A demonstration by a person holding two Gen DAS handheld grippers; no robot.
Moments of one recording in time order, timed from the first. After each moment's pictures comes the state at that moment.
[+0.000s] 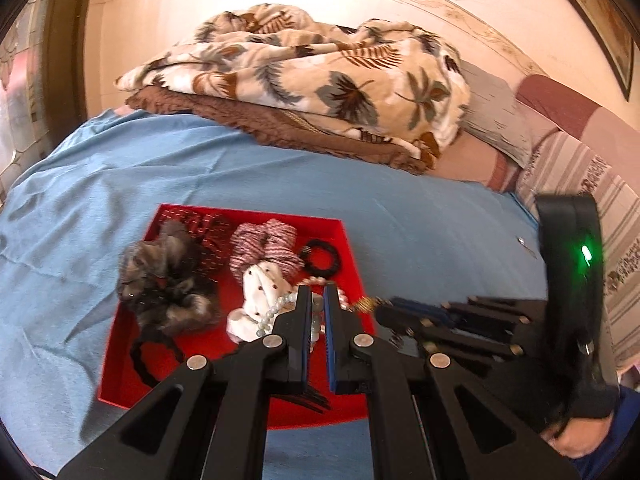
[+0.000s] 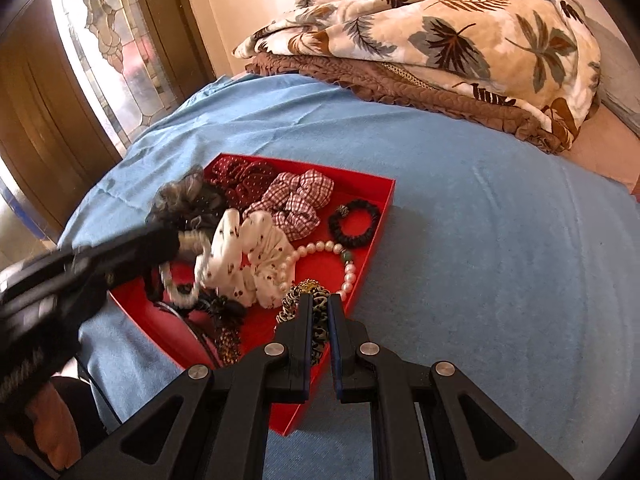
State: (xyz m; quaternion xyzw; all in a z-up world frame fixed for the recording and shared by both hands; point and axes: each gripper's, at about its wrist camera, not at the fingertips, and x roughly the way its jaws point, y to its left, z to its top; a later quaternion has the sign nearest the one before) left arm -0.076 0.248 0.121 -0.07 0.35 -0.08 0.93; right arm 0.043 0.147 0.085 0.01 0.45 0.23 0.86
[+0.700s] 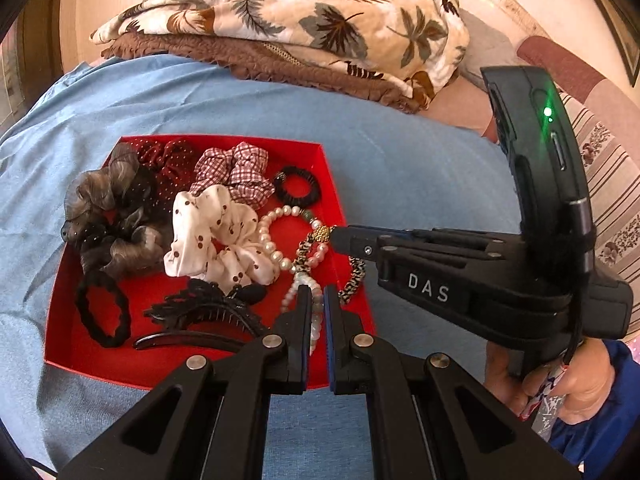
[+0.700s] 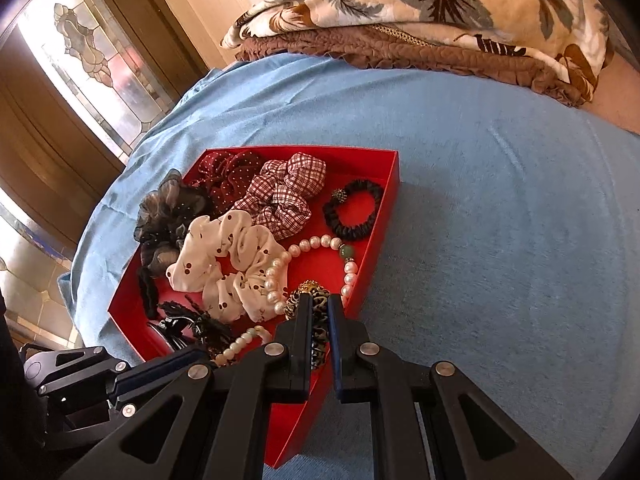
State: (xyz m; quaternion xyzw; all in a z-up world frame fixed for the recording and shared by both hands) left arm -0.066 0.227 0.077 -0.07 0.44 -0.10 0.89; right arm 0.077 0.142 0.053 0.07 0.50 0.24 0.83
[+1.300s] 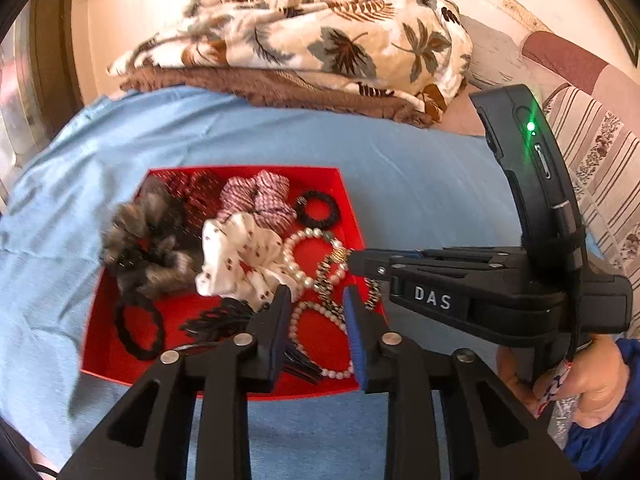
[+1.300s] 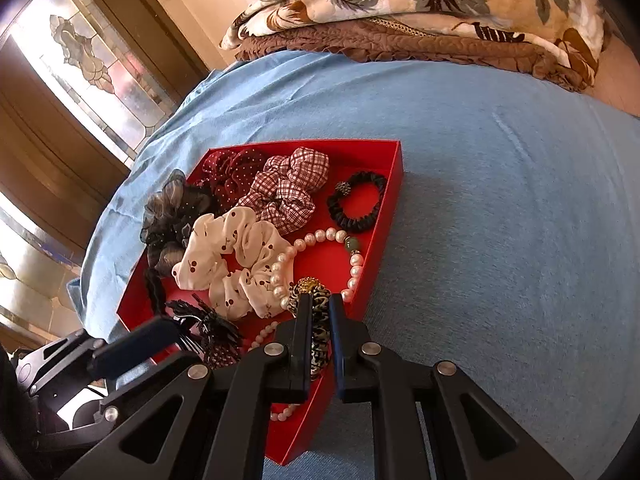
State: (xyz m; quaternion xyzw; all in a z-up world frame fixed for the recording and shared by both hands) left arm -0.078 0.221 0.093 -0.02 0.40 -0.05 0.91; right arm 0.076 0.138 0.051 0.09 0.51 0.25 0.82
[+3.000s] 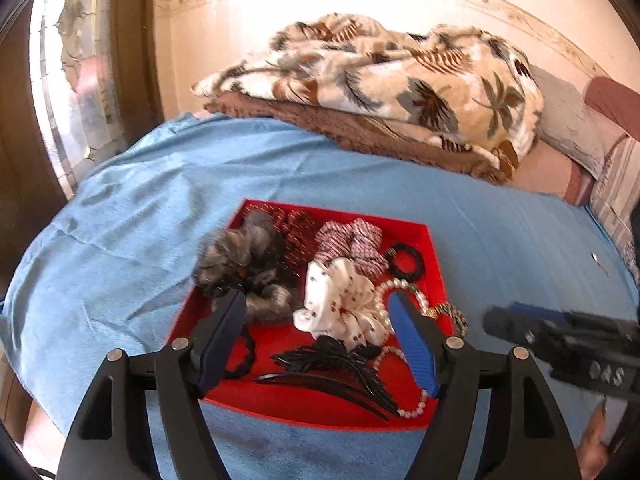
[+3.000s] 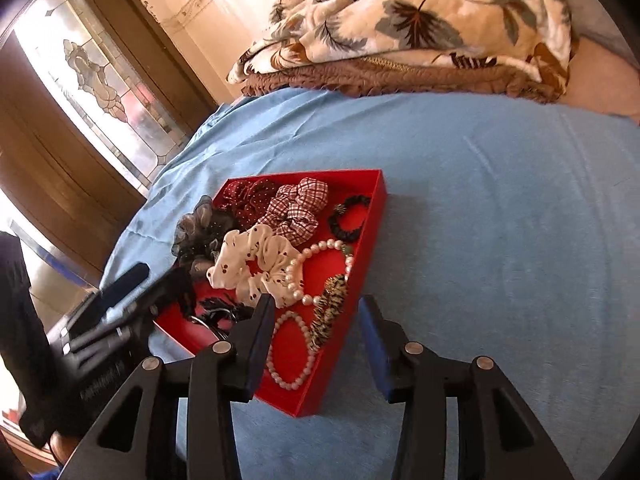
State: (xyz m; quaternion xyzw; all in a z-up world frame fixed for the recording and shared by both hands) left arm -0.087 0.257 0.111 -0.04 0.33 0.09 0.94; right arm 0.036 0.109 0.088 0.12 0.46 0.24 0.85
